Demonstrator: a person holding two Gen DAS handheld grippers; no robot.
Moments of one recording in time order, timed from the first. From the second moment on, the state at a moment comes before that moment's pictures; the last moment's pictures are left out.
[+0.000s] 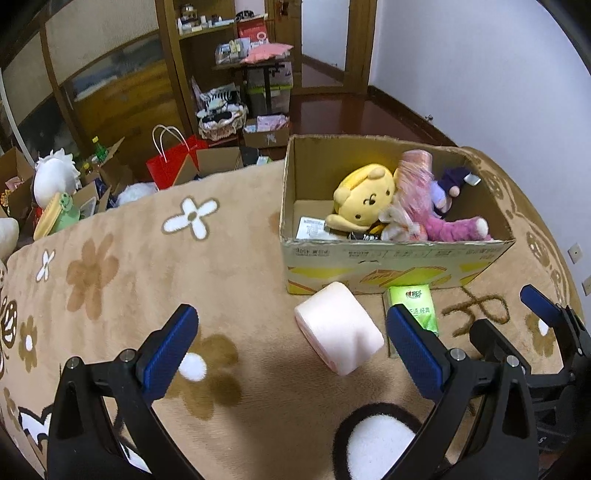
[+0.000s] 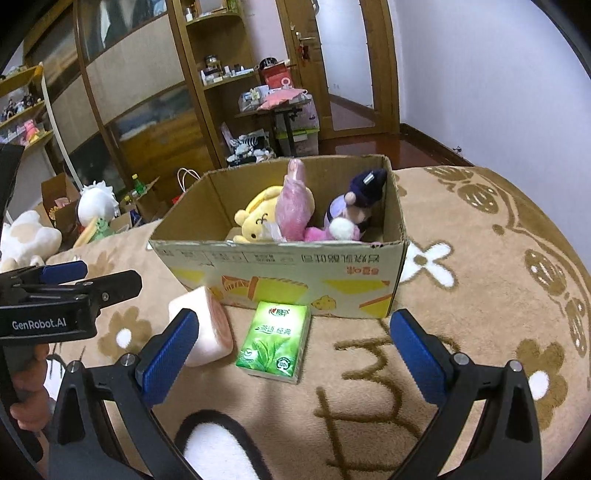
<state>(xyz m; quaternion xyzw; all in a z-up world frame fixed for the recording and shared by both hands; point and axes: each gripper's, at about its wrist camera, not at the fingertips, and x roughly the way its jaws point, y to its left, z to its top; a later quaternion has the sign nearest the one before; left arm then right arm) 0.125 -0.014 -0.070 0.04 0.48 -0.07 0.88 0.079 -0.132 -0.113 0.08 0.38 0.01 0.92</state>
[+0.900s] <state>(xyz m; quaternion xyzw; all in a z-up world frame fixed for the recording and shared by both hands) 0.164 -0.034 -0.137 0.04 0.54 -0.07 0.84 0.109 -0.122 -0.171 0.08 0.43 0.01 0.90</state>
